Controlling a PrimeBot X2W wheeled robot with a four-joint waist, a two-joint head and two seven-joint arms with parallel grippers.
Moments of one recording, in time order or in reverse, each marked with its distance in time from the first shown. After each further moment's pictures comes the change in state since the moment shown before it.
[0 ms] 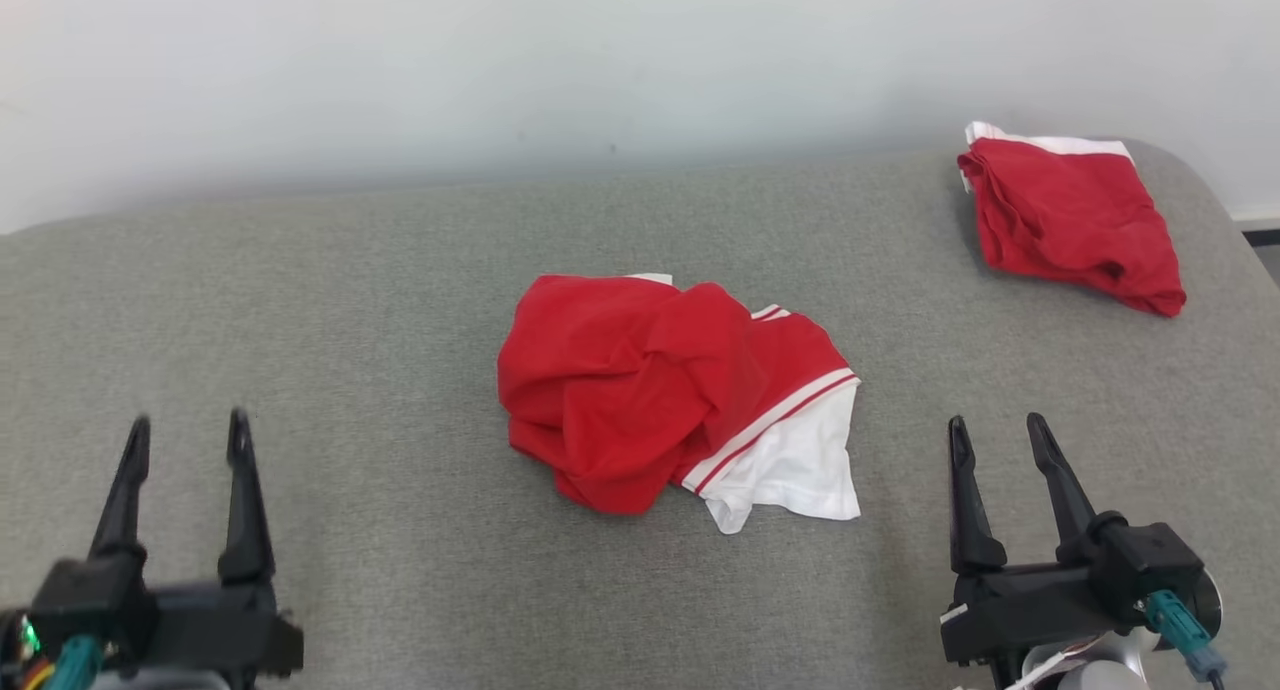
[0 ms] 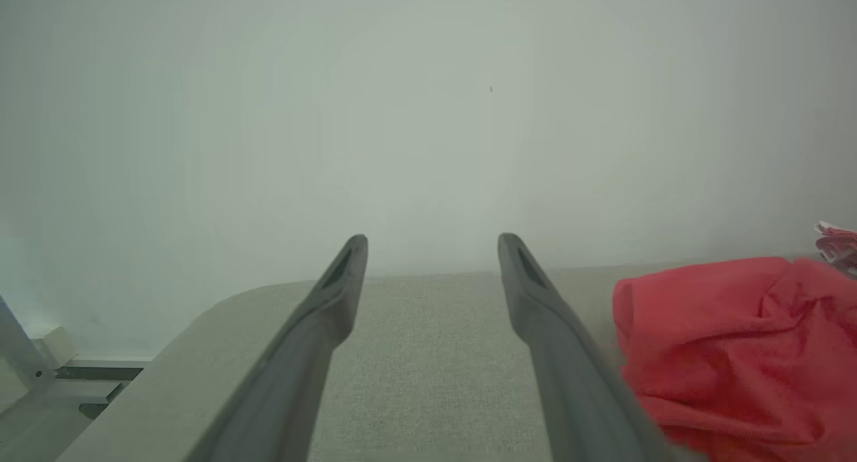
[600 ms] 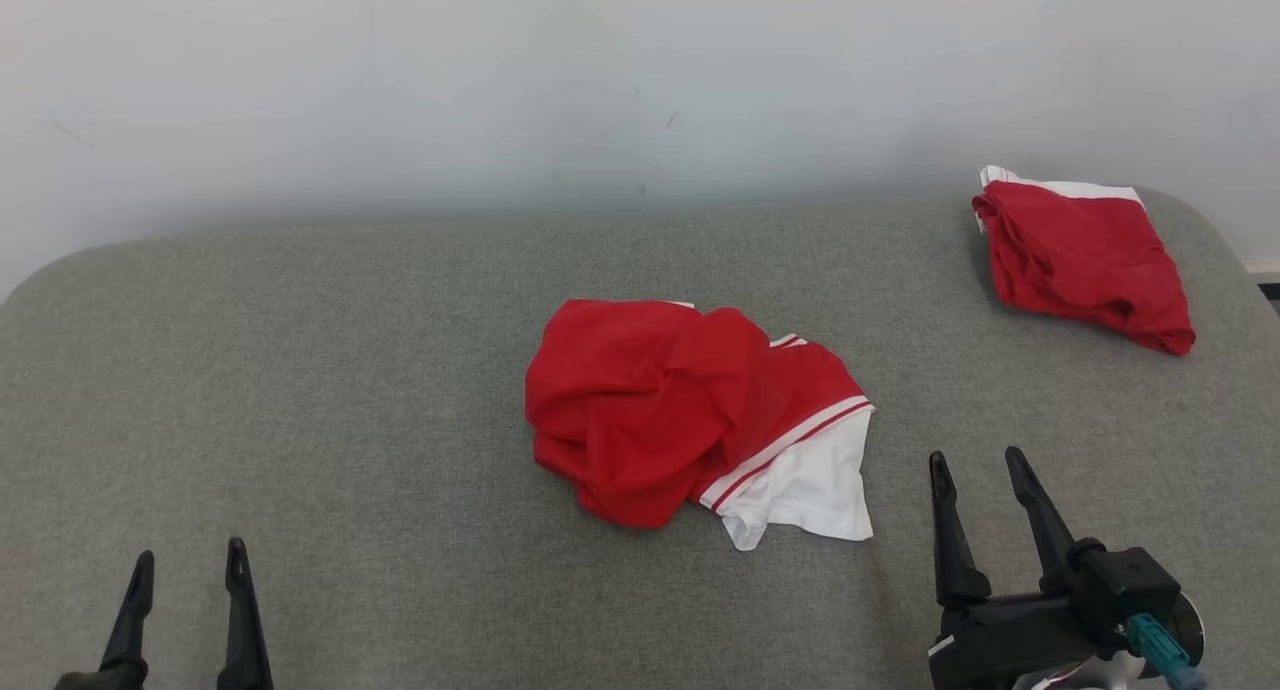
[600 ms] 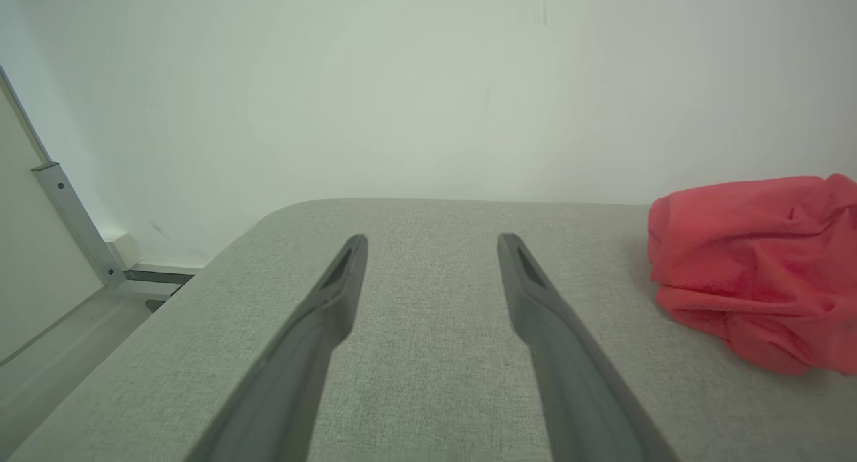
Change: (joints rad) left arm 0.189 -0.038 0.059 0.011 -0.011 -0.015 0.000; right arm 0.039 0.001 0.025 0.018 0.006 0.000 0.006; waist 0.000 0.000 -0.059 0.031
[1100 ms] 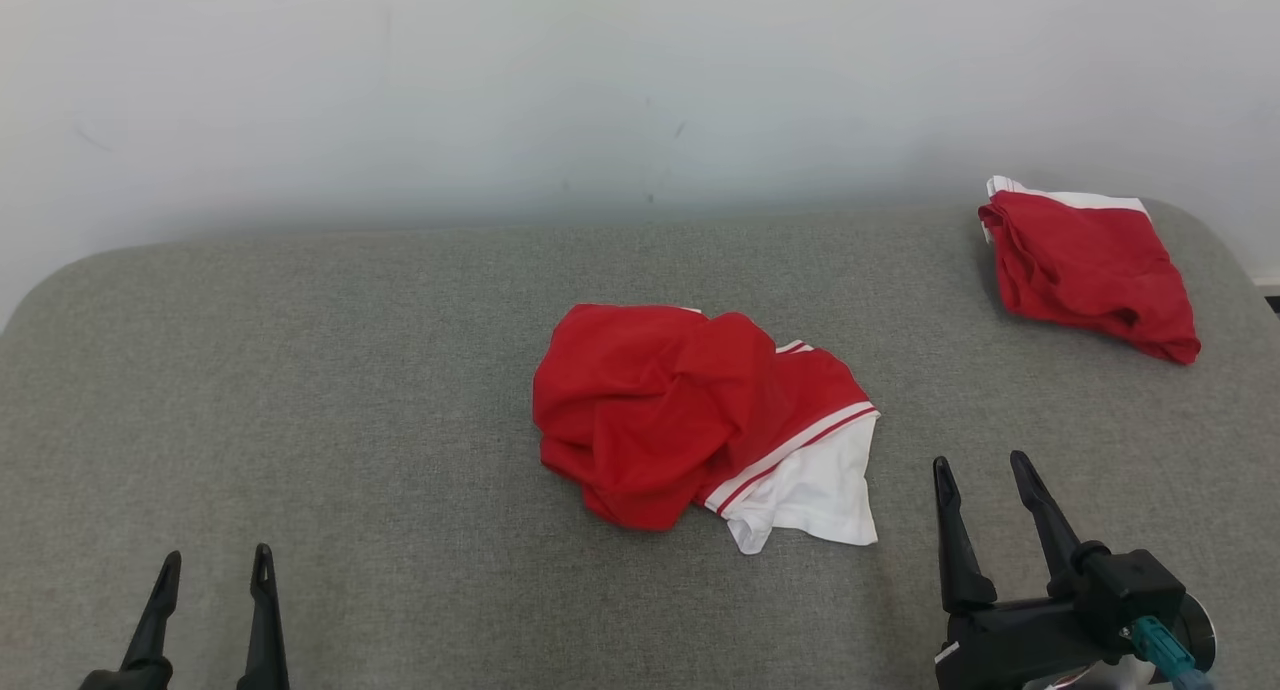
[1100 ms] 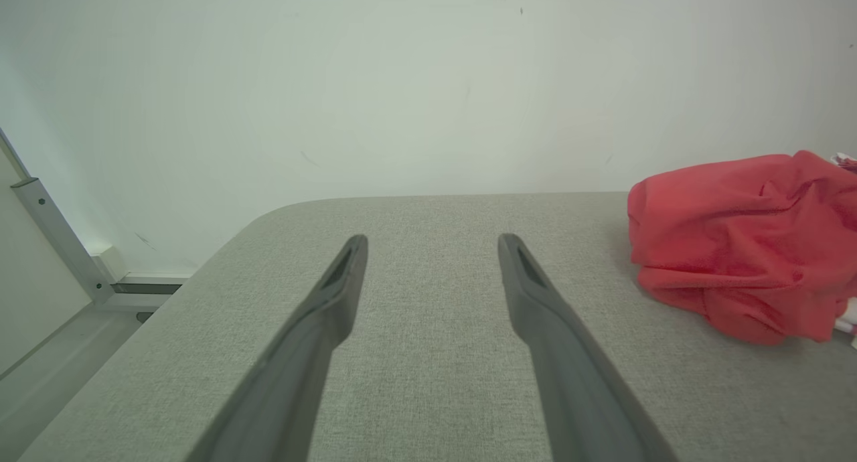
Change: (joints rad) left arm 0.006 0.017 -0.031 -0.004 0.022 -0.024 0.010; right arm 0.027 0.000 -0.006 -0.053 -0.020 0.000 0.041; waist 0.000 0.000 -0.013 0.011
